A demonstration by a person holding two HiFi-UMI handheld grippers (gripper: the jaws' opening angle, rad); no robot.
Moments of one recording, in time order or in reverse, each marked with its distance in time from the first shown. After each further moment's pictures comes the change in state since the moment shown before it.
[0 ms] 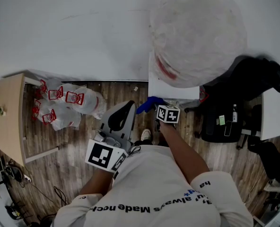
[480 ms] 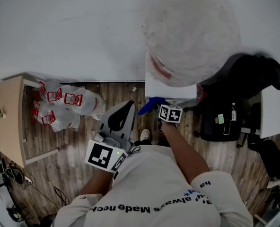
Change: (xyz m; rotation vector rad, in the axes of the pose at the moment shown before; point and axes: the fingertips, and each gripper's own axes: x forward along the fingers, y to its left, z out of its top) left arm 0.009 -0.013 0.000 0.004 -0.002 -0.014; right arm -0.012 -0.029 0.002 0.044 -0.008 -0.037
